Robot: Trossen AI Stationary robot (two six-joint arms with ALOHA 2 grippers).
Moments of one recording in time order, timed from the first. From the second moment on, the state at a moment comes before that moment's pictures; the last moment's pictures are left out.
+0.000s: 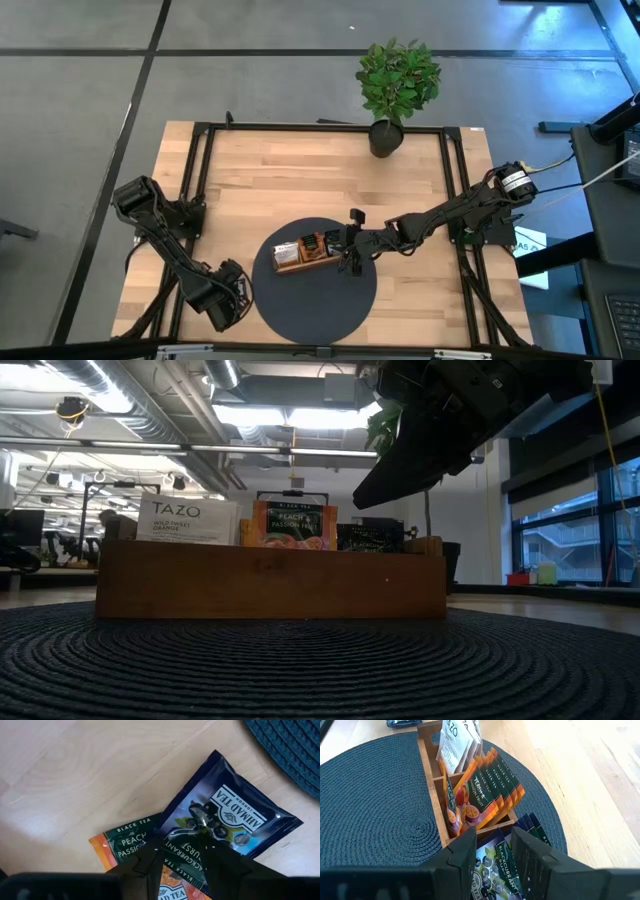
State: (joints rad) left arm -0.94 1.75 0.94 -0.82 -0.08 -1.91; right arm 0.34 1.67 0.91 0.06 0.34 0.25
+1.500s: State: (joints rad) left arm -0.94 1.75 0.94 -0.71 -0.22 -1.76; right arm 0.38 2.10 1.52 0.01 0.01 -0.21
